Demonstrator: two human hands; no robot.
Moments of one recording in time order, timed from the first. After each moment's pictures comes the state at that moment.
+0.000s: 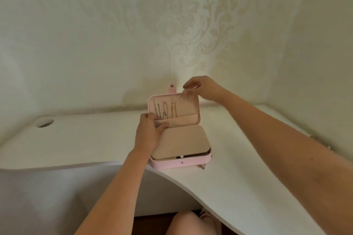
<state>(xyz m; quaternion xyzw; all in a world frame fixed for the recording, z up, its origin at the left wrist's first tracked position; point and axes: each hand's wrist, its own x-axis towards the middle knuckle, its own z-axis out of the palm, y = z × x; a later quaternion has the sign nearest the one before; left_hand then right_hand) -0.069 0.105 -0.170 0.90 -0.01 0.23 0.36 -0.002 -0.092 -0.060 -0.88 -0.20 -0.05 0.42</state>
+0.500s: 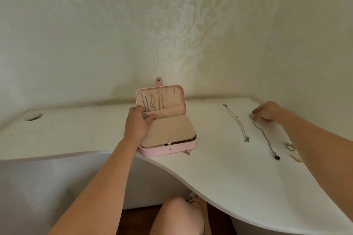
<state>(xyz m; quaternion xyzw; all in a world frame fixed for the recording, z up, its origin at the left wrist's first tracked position) -0.077 0.101 -0.168 0.90 0.01 0.21 0.39 -0.049 -0.311 -0.132 -0.93 0.18 -0.01 0.31</state>
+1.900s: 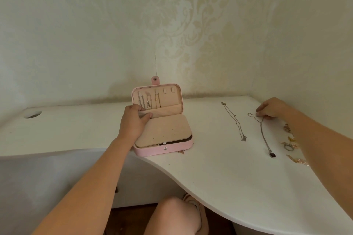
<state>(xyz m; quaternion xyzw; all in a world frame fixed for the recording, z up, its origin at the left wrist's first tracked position) -0.081 0.097 -0.168 0.91 0.02 0.22 0.36 -0.030 -0.344 -0.136 -0.94 0.17 -0.01 0.31</state>
